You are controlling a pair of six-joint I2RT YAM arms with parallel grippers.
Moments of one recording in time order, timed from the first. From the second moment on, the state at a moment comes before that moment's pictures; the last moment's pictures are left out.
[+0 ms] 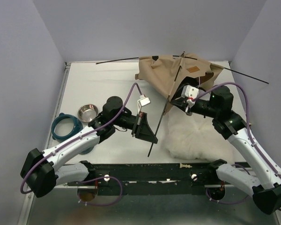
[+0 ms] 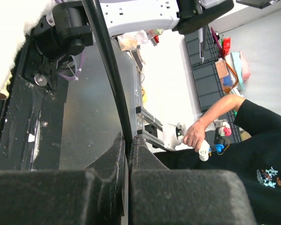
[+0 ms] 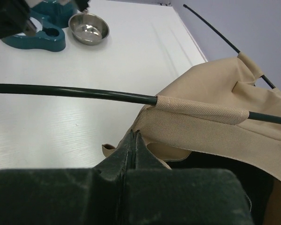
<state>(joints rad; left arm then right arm) -0.74 1.09 0.75 0.26 1.11 -1.01 0.44 0.96 0.96 -0.24 -0.68 -0.53</state>
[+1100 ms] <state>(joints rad) -0.64 1.65 1.28 0.36 0.94 -0.93 0.34 0.87 1.06 -0.35 -0.49 -0.34</state>
